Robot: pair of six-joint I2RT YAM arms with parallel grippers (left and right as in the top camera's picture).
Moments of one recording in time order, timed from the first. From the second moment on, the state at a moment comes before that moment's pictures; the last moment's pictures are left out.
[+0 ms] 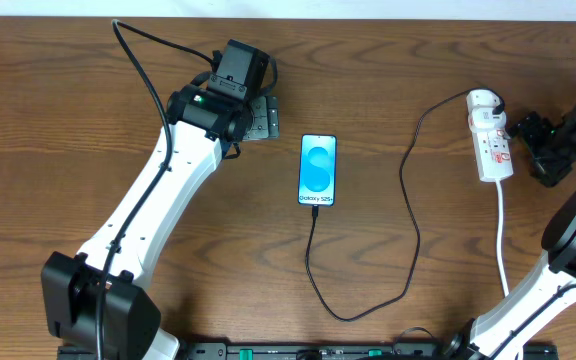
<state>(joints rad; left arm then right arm) -0.40 1.70 1.54 -0.92 -0.17 -0.42 -0.51 2.14 1.56 -0.75 -0.19 0.48</state>
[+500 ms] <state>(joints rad) -0.40 1.70 1.54 -0.92 -0.17 -0.42 -0.50 2.14 1.55 -0.71 -0.19 0.52</state>
